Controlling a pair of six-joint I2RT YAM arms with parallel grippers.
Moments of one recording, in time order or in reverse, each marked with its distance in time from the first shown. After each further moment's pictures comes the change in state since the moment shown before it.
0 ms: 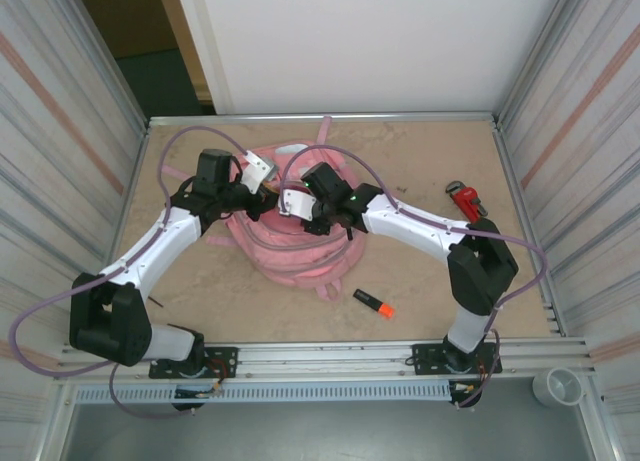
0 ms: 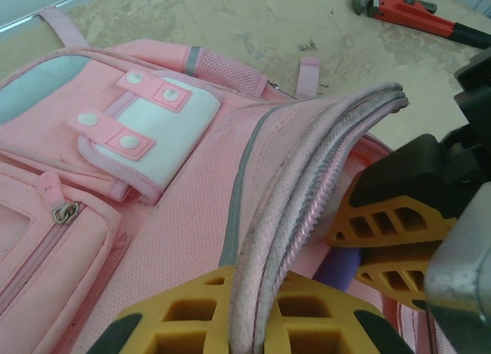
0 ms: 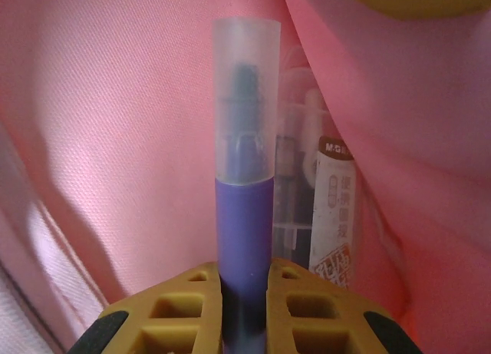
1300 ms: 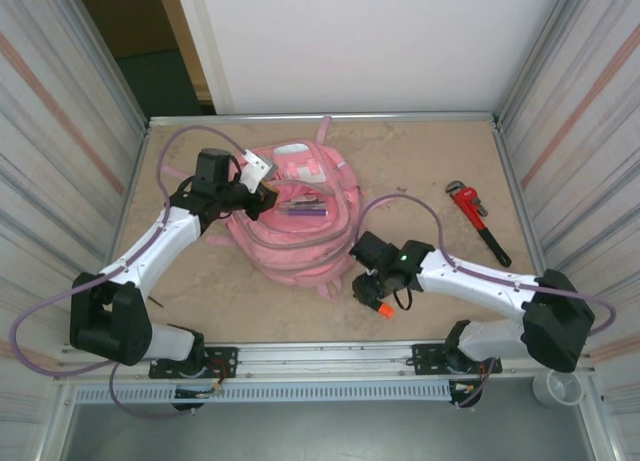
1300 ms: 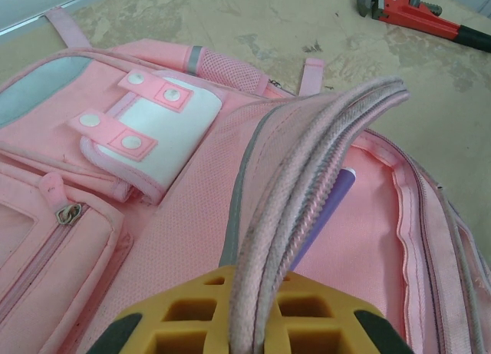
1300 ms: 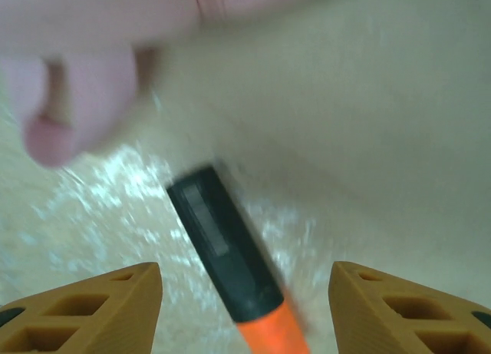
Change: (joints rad) left arm 0.009 0.003 0.000 0.005 0.000 -0.001; right arm 0.113 -0.471 -0.596 -0.324 0.098 1.114
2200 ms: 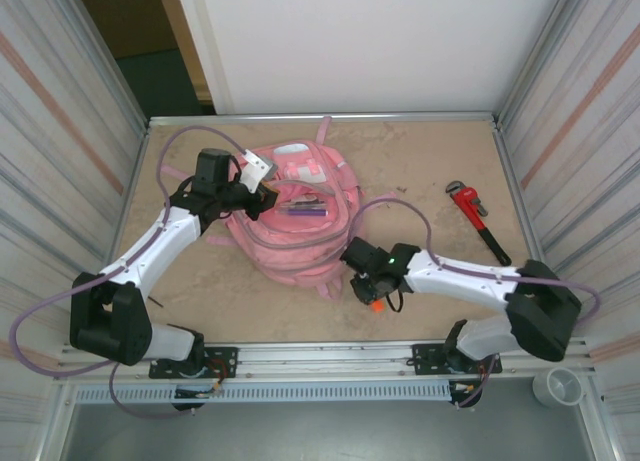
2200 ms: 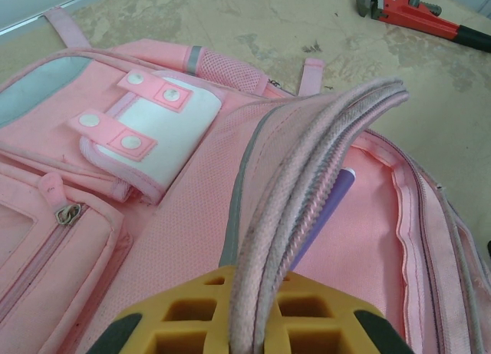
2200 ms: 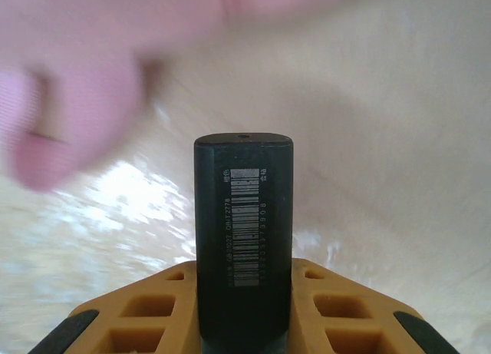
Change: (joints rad) left arm 0.000 0.000 0.000 0.000 0.002 0.000; right arm 0.024 0.039 0.015 0.089 0.024 -0.035
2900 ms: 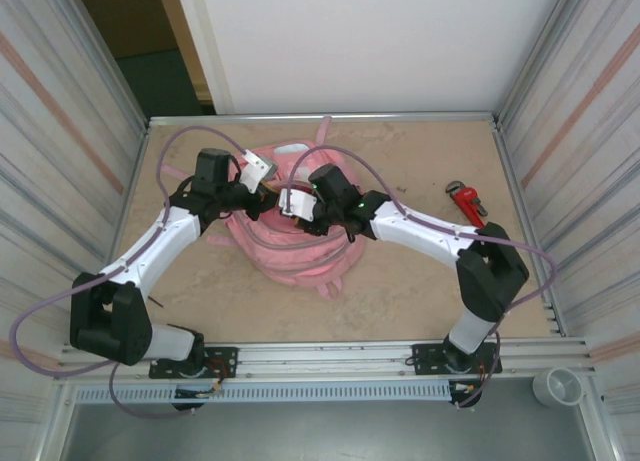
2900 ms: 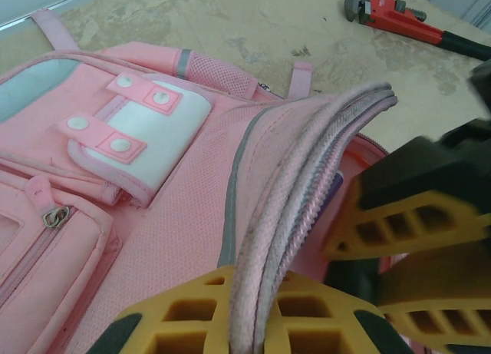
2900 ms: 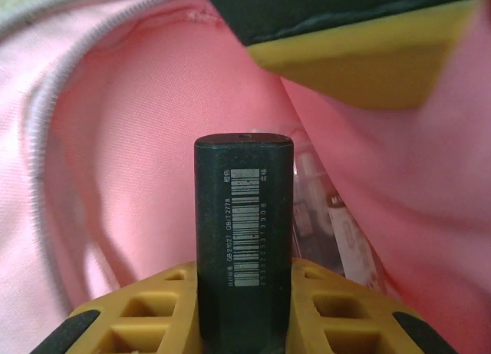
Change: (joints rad) left arm 0.002 0.000 0.000 0.001 0.032 -0.008; right arm -0.145 0.379 0.474 0.430 -0.235 -1.069
